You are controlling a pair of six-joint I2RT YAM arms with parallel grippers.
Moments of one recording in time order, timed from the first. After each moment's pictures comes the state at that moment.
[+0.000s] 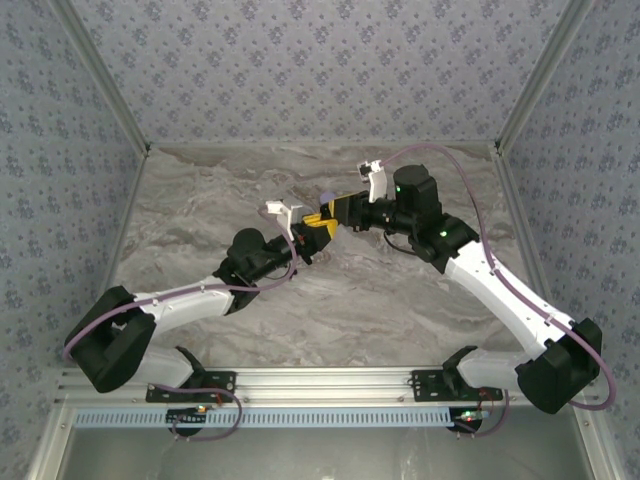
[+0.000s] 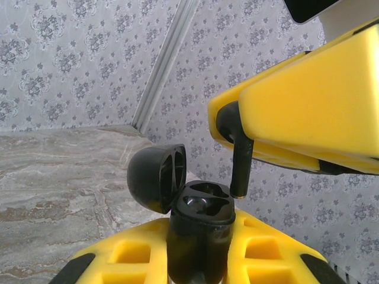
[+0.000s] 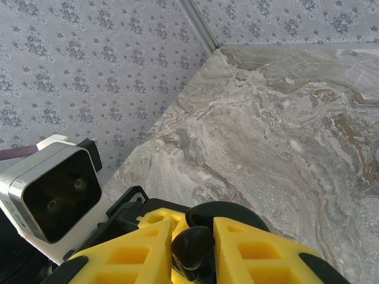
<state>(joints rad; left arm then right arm) -0.78 1.36 0.61 0.86 0.23 -0.49 0.58 1.23 1.14 -0.25 -0.42 0.42</state>
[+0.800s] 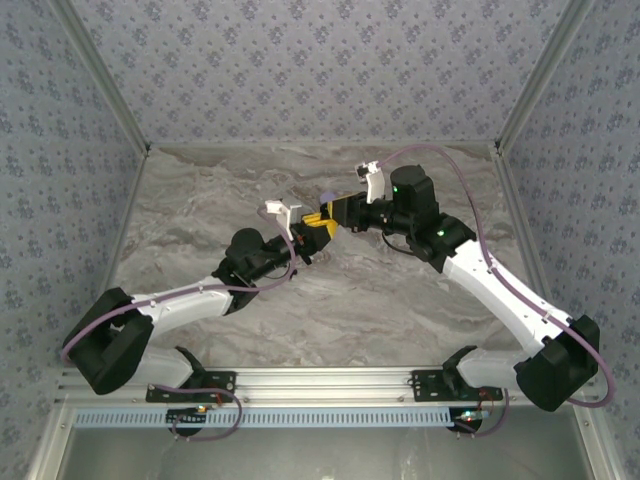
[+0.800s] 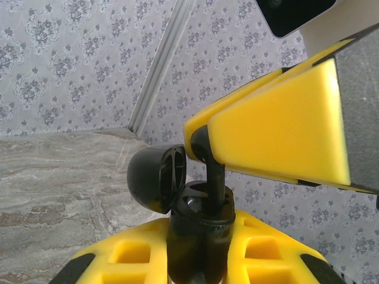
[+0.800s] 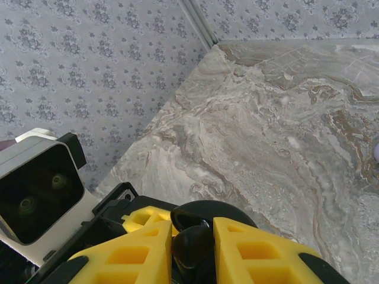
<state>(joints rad) -0.78 1.35 0.61 0.86 0.23 -0.49 0.59 1.25 1.14 -0.25 -0.41 0.40</state>
